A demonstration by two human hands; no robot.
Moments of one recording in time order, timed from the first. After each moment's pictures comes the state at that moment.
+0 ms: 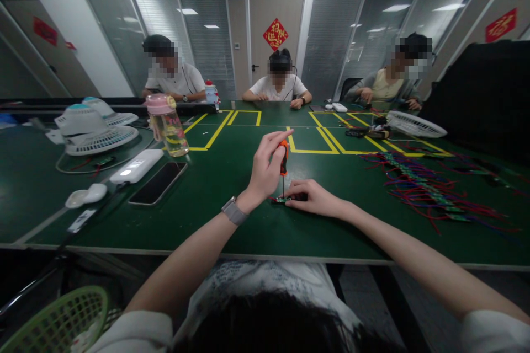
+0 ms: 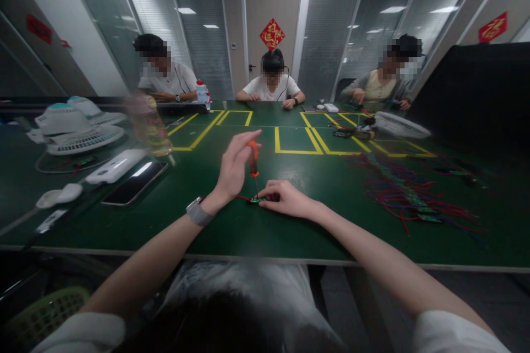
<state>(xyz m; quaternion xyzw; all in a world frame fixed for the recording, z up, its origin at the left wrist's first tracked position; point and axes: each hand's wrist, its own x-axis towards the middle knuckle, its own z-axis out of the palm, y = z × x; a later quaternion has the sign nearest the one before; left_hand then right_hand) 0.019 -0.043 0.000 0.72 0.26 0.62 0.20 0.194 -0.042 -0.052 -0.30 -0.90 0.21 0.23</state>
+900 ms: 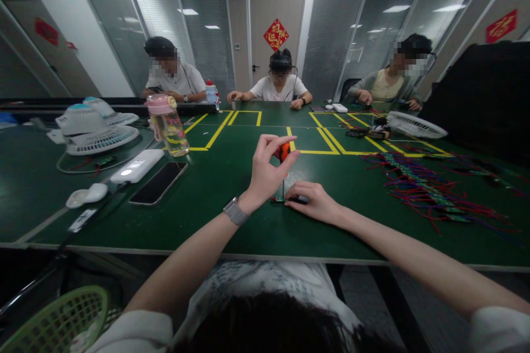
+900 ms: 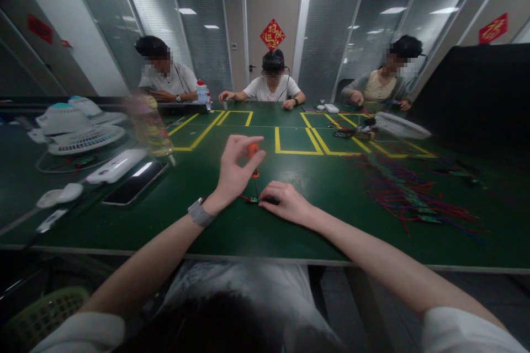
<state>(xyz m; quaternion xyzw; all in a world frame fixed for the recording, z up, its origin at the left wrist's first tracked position) 0.021 -0.045 0.001 0.71 0.29 0.63 0.11 0.193 -0.046 -0.068 -0.26 -0.90 0.12 0.33</state>
